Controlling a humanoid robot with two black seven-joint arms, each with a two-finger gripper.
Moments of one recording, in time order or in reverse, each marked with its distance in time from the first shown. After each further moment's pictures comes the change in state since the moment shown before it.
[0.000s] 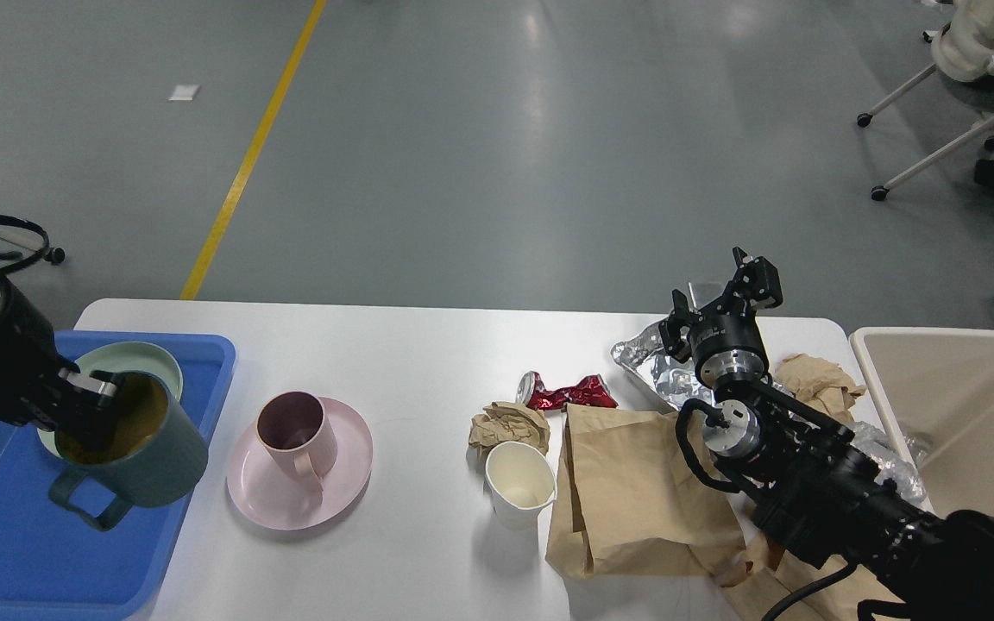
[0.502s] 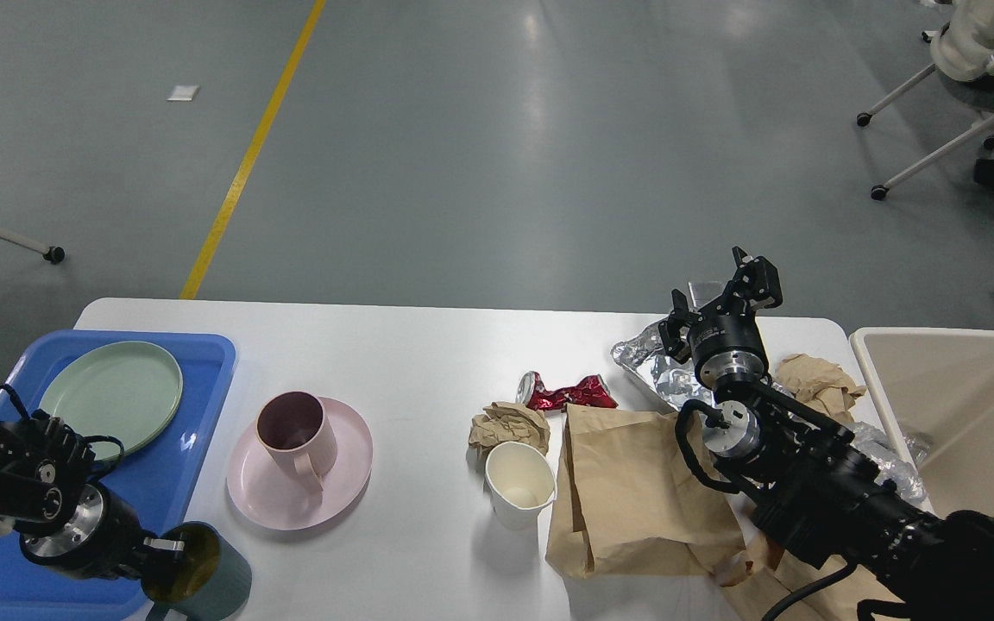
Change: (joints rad) left arm 0.933 0.021 -0.279 0.324 0.012 0.444 0.015; right arm 0.000 0.000 0.000 0.002 0.000 0.000 0.000
